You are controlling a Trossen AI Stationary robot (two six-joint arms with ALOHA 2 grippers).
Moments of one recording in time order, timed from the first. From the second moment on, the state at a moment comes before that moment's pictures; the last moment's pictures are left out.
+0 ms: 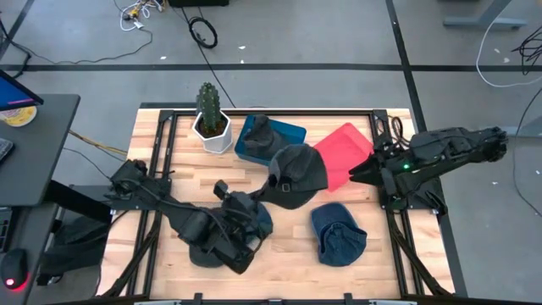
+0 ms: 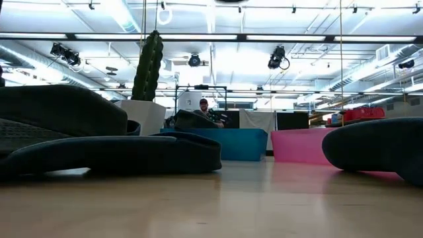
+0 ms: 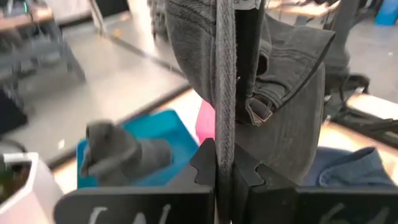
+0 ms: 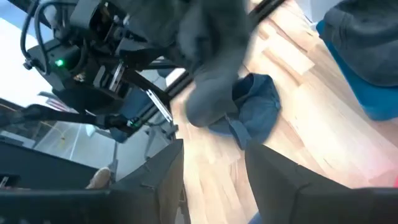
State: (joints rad) left arm -0.59 1.86 1.93 -1.16 -1.24 -1.04; right arm 0.31 0.77 1.14 -0.78 0.14 0.85
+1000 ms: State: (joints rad) left arm -0.38 1.86 1.93 0.69 -0.92 0.24; right arm 0.31 0.76 1.14 -0.56 0.13 0.32
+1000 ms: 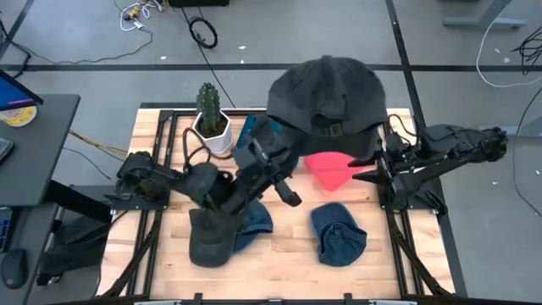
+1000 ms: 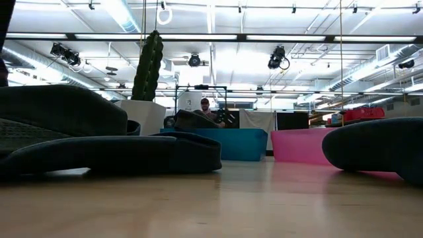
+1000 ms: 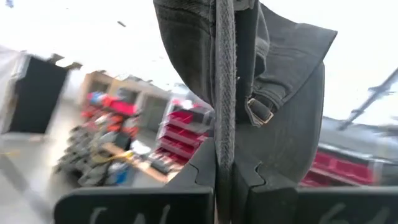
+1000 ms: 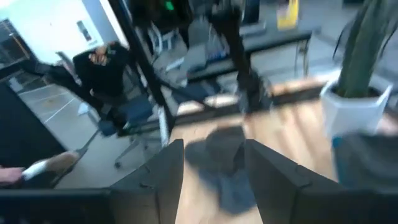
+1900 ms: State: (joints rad) left arm -0.16 1.86 1.93 0.74 -0.66 0.06; right arm 0.30 0.89 1.14 0.21 0.46 -0.31
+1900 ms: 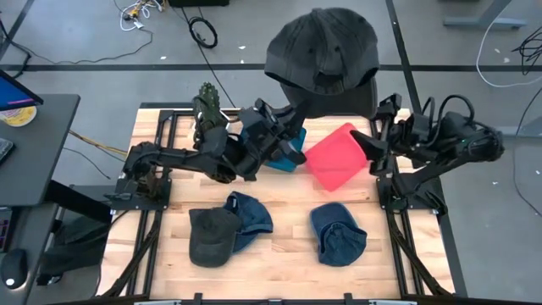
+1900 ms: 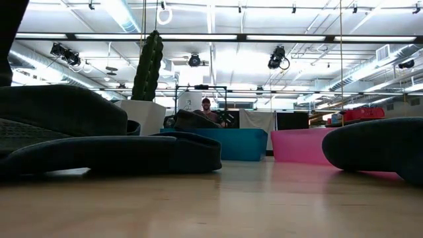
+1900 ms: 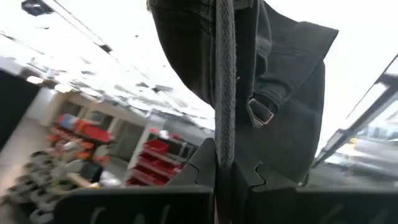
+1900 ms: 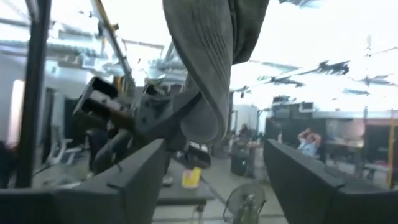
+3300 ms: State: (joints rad) left arm -0.12 1.86 1.93 0.70 -0.56 -0.06; right arm 0.20 1.00 1.14 0.51 0.44 -0.59
